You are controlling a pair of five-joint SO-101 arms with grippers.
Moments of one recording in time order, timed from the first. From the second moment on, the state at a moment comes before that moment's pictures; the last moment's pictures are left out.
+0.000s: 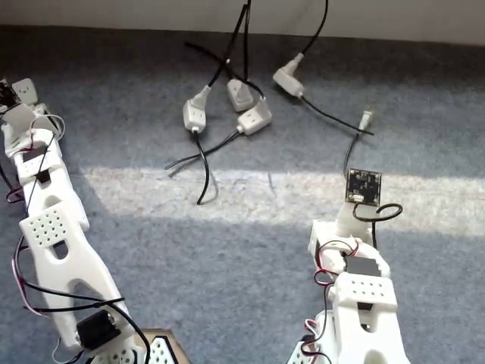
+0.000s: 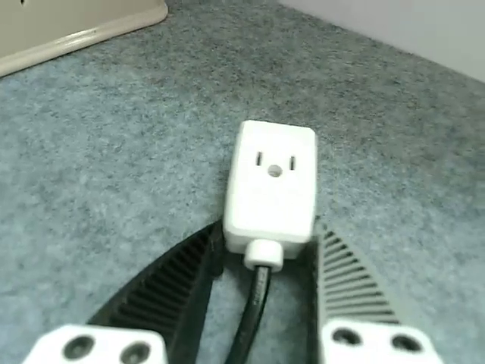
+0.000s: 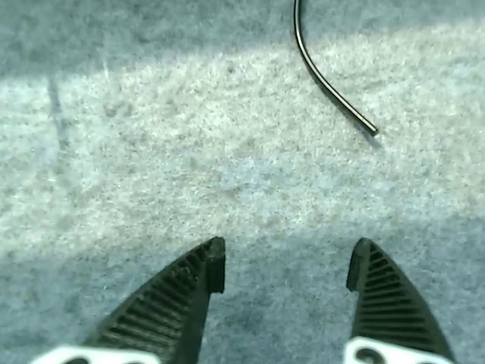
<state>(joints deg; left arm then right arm) -36.0 79.3 -52.4 6.9 8.0 0.9 -52.5 83.0 29.1 -1.0</state>
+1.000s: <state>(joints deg) -34.3 64.7 -67.4 70.2 8.0 0.9 -52.5 83.0 29.1 -1.0</state>
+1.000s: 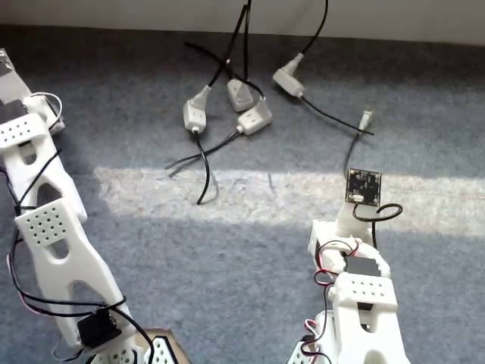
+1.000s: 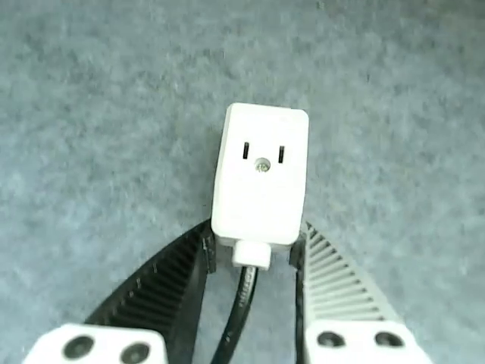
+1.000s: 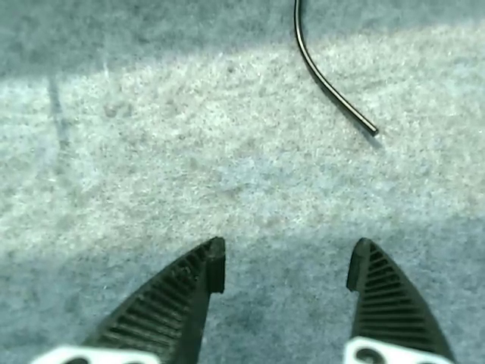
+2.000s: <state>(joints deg) -2.9 37.2 -76.4 102.2 8.0 0.9 -52.6 84.3 27.2 -1.0</state>
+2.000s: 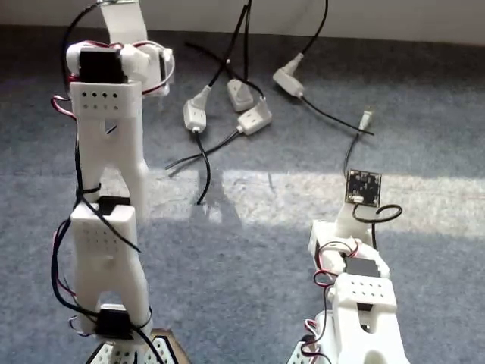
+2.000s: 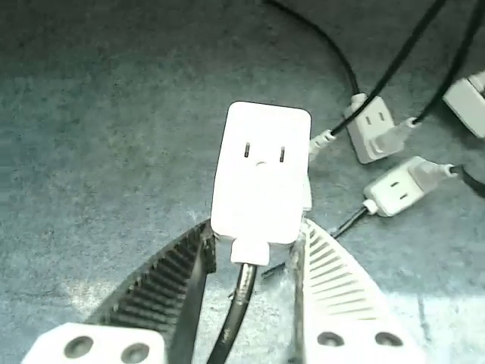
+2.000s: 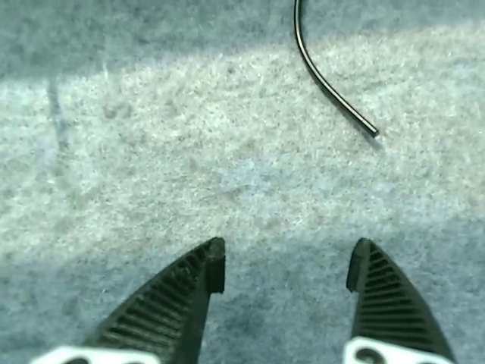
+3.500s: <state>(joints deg) 22.4 -47.0 68.1 55.8 -0.7 1.0 -52.5 84.5 26.7 -1.0</state>
